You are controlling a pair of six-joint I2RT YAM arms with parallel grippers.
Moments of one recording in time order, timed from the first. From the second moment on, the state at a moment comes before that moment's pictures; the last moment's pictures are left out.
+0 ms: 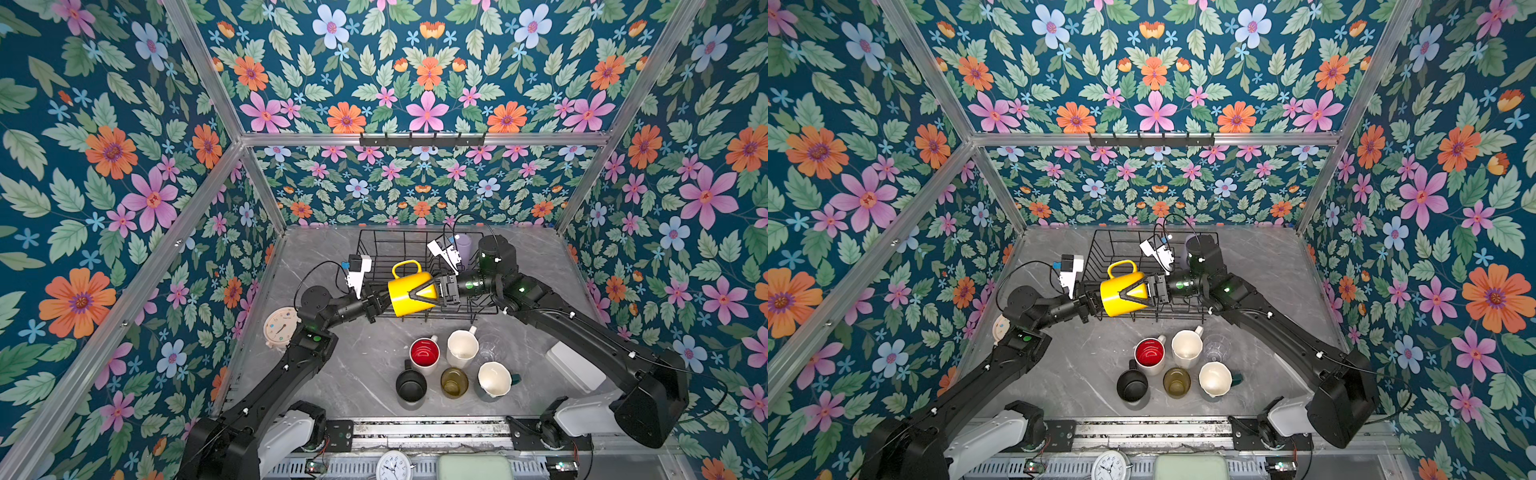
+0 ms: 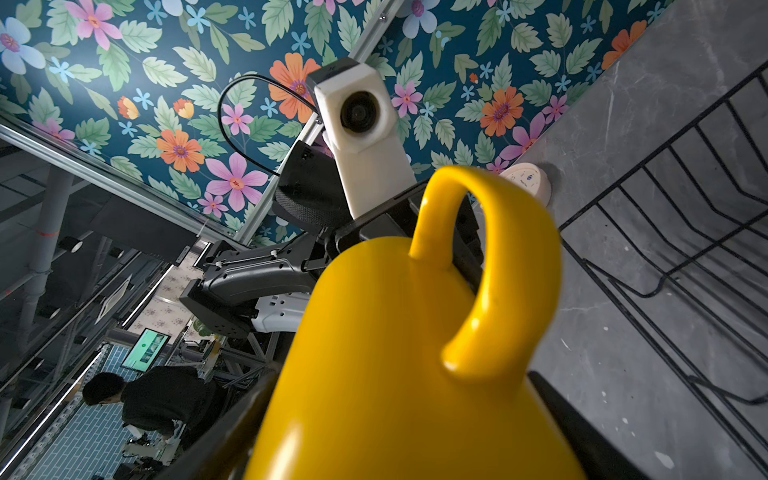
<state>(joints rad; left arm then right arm) -0.39 1.02 0.56 0.66 0.81 -0.62 0.64 1.38 1.20 -0.10 -0.93 0.61</state>
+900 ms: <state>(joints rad) -0.38 0.93 0.60 0.40 0.66 -0.47 0.58 1.30 1.21 -0.28 -0.79 0.60</state>
